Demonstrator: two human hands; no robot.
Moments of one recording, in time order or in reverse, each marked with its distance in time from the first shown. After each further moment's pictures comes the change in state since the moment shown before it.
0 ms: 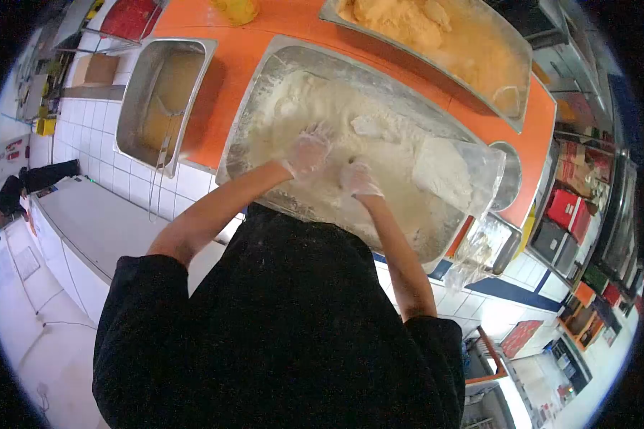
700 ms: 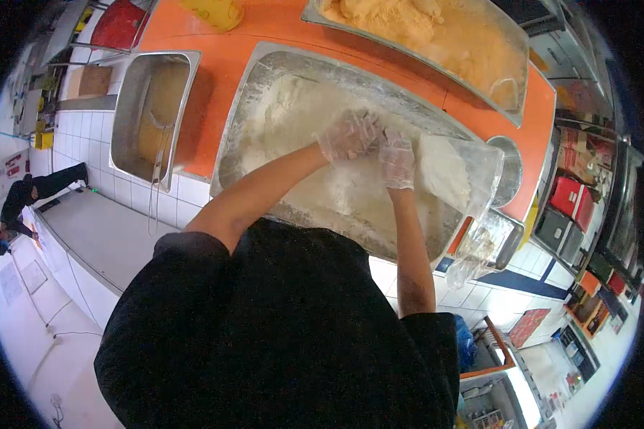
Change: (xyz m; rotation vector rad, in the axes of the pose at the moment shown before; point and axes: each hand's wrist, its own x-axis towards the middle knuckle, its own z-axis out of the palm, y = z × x) left_hand 0.112 0.018 0.054 -0.043 0.445 0.153; right_hand -0.027 0.071 -0.020 -0.040 0.938 0.348
